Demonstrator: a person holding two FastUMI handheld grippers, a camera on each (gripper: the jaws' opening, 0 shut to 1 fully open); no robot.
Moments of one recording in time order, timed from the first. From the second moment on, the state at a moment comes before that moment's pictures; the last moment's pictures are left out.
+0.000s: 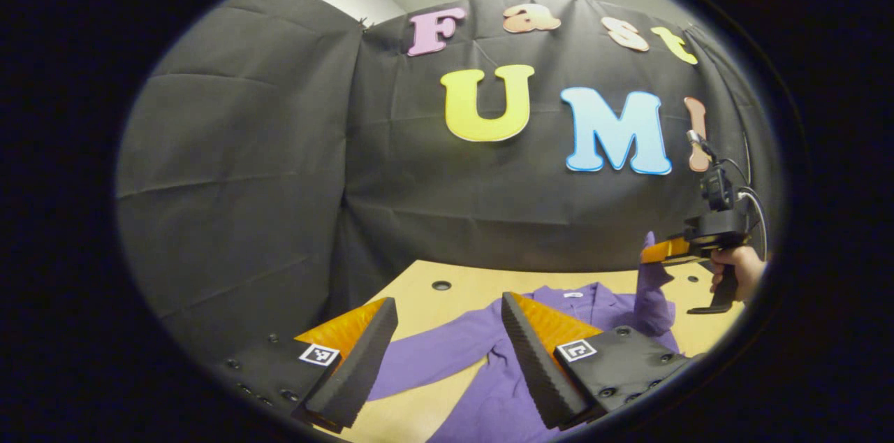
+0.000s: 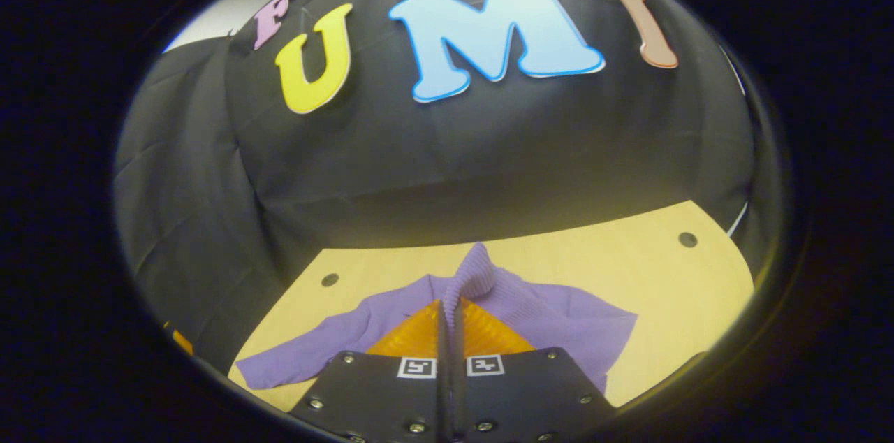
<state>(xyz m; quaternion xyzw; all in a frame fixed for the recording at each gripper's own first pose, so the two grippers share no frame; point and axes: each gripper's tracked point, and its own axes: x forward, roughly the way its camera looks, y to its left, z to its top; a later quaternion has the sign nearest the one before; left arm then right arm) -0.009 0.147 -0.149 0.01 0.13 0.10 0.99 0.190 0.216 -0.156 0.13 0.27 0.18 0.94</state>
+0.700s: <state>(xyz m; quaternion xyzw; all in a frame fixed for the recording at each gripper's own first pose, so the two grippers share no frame) -0.042 0.175 -0.164 0.01 0.15 0.14 0.98 0.181 0.309 -0.230 0.05 0.34 0.23 0.91</state>
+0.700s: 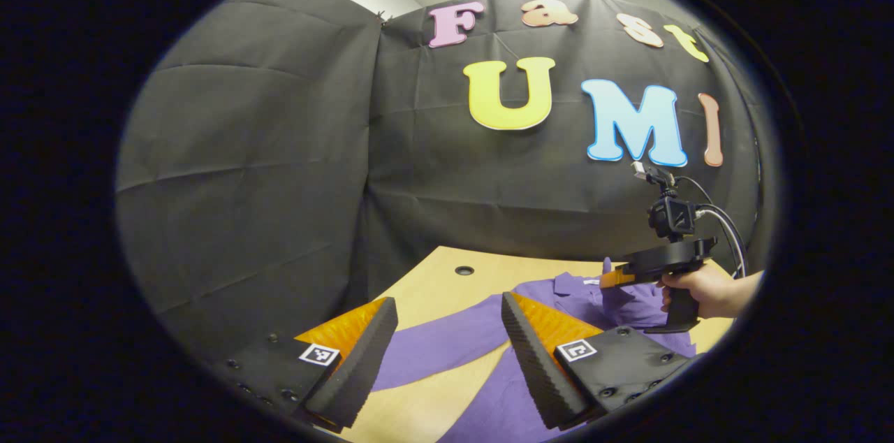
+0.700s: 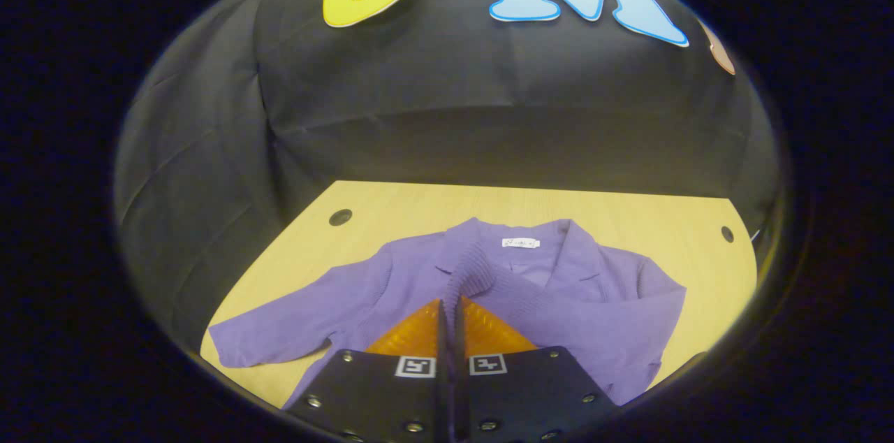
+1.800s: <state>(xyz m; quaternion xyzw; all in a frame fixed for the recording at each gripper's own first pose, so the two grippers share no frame) -0.043 0.287 -0.292 -0.03 0.24 0.28 0.93 0.092 0.272 -0.126 0.01 0.25 0.25 0.94</state>
